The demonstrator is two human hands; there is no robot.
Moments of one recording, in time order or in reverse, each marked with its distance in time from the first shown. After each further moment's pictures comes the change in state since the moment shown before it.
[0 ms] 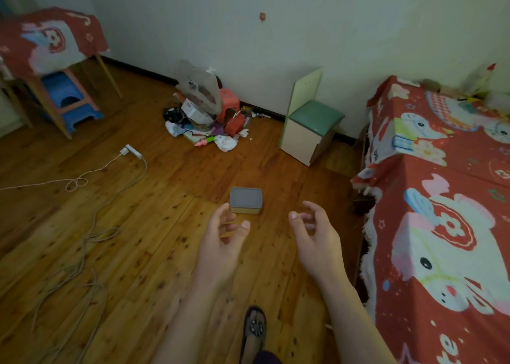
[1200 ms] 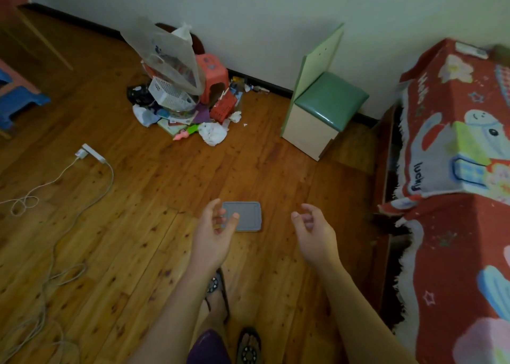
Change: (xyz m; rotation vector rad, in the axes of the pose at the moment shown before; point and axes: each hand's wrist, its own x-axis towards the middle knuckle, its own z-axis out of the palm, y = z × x) left_hand 0.448 -0.092 0.105 0.222 -0.043 -0.181; right_hand 0.428 0.094 0.146 -0.144 -0.070 0.336
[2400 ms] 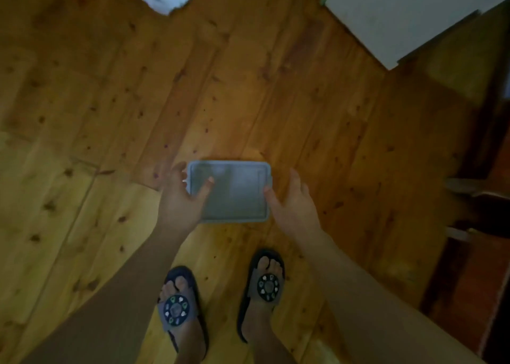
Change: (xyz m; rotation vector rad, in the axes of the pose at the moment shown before) left_hand 0.368 -0.390 0.192 0.258 -0.076 -0.332; right_hand 0.354 0.248 0.362 -0.309 -0.387 0.170
